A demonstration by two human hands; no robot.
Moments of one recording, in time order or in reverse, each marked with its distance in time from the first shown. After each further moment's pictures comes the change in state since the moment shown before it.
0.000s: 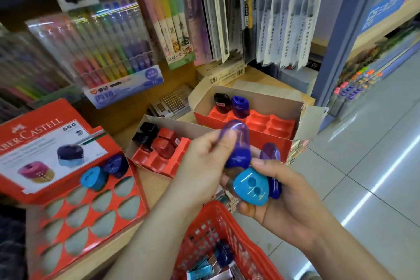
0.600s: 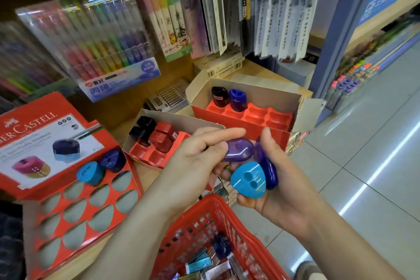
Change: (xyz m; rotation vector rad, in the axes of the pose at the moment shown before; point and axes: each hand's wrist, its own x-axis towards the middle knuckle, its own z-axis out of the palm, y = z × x) left_hand -0.010 -0.005 -0.016 0.068 -0.057 0.004; right_hand 0.000 -0.002 0.007 -0.079 0.140 0.036
